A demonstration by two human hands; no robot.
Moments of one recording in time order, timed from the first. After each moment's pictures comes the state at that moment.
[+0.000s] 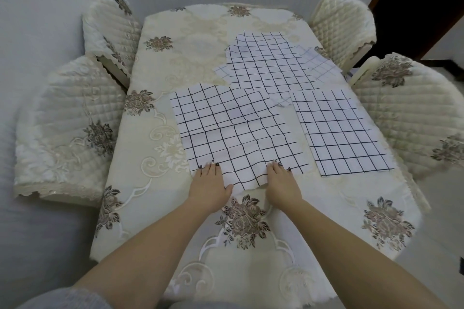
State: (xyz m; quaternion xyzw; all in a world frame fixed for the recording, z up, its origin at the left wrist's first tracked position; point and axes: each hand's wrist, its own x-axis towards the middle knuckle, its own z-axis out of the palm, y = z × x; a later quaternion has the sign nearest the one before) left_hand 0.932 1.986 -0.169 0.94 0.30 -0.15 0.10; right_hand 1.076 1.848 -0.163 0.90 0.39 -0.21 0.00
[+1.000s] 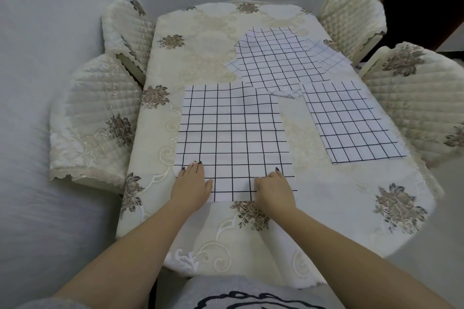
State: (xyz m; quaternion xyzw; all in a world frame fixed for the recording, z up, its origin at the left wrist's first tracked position) left_hand 0.853 2.008 -0.169 0.92 0.36 -0.10 0.12; right_hand 0.996 1.844 -0.146 0.87 0.46 -0.17 0.00
